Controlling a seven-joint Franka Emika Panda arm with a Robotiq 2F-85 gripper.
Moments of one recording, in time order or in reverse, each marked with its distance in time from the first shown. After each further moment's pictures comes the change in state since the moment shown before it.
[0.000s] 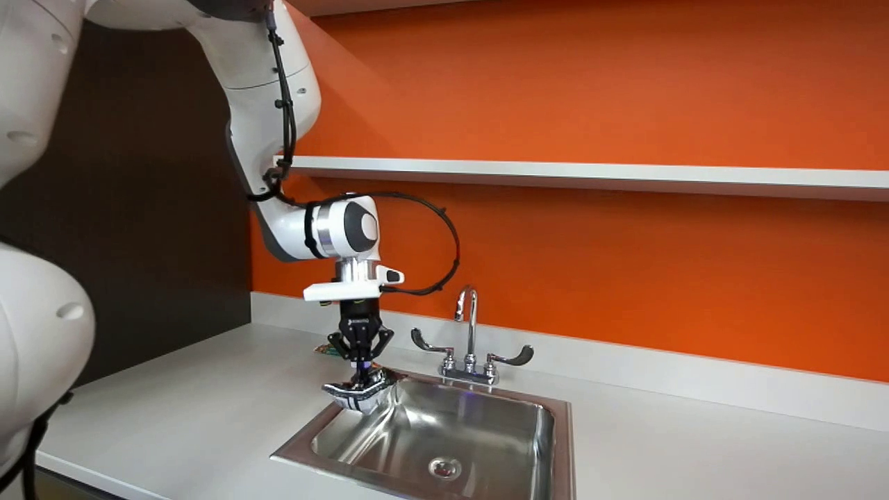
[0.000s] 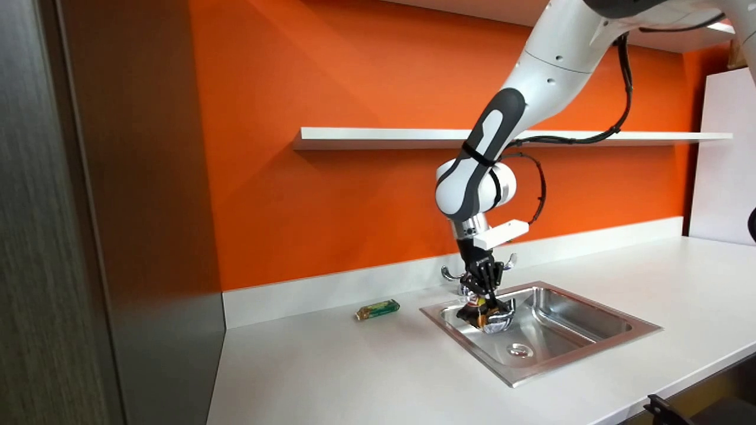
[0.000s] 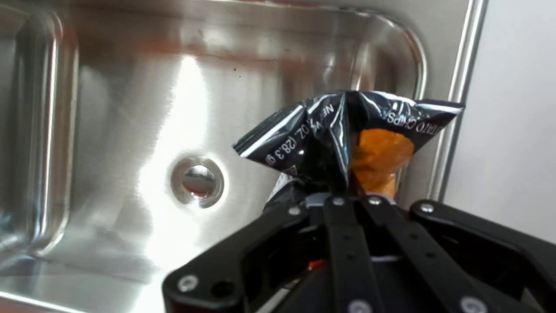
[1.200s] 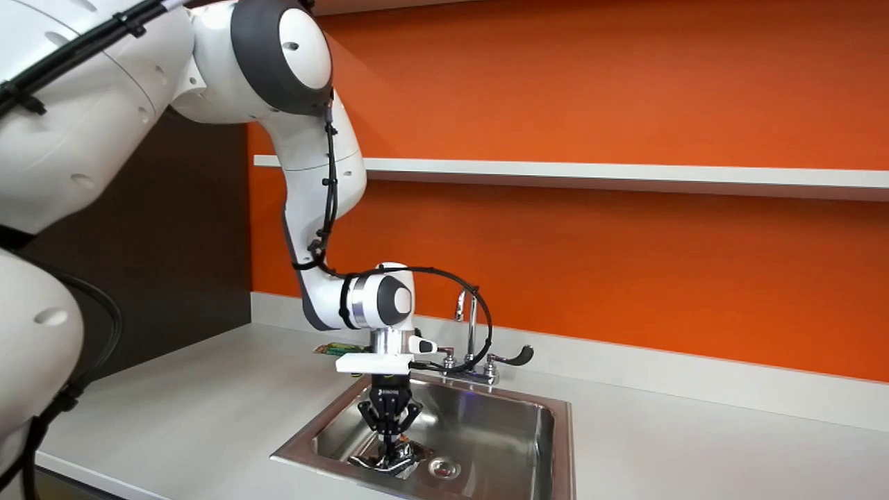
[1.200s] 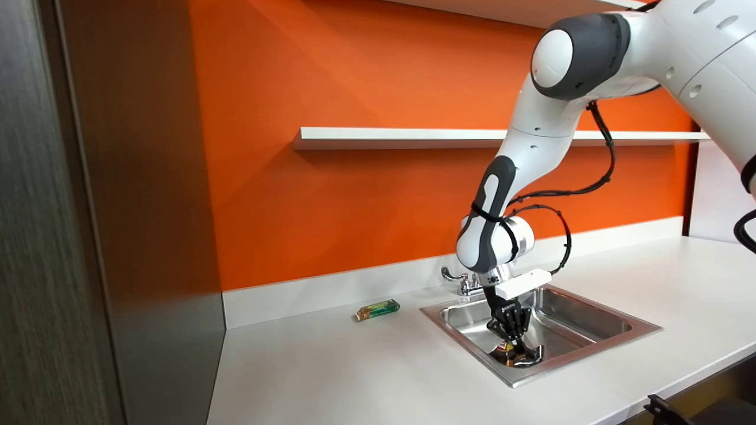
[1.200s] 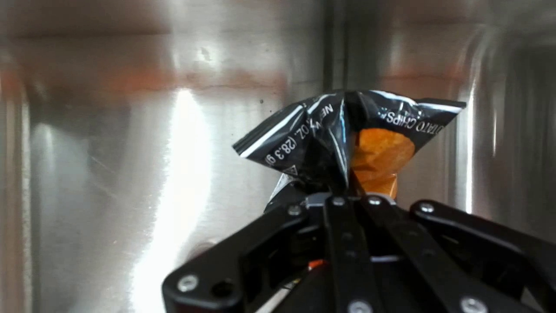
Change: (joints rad) arm -0.076 0.312 -0.068 0.091 0.055 0.137 -0.008
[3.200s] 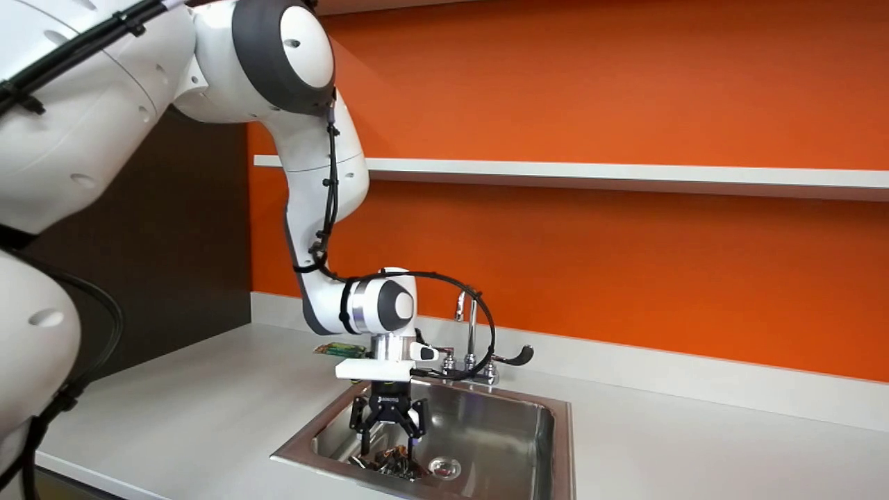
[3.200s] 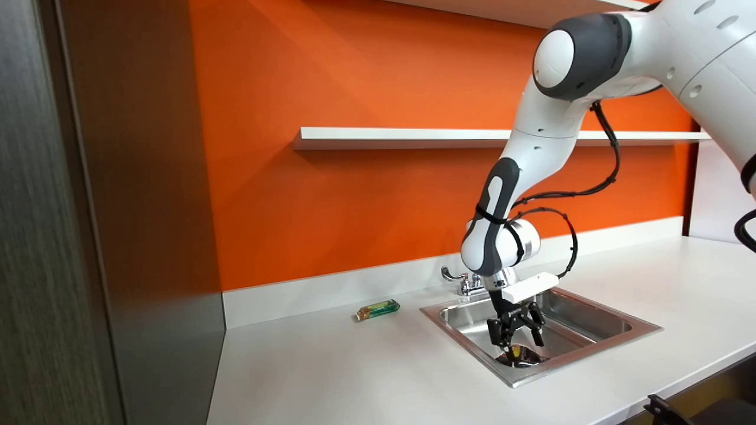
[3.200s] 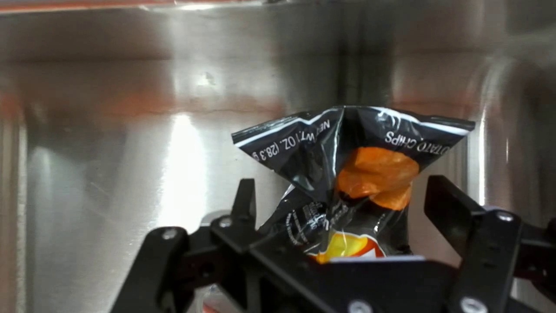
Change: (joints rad) arm -0.017 0.001 0.001 -0.026 0.004 -0.001 -0.018
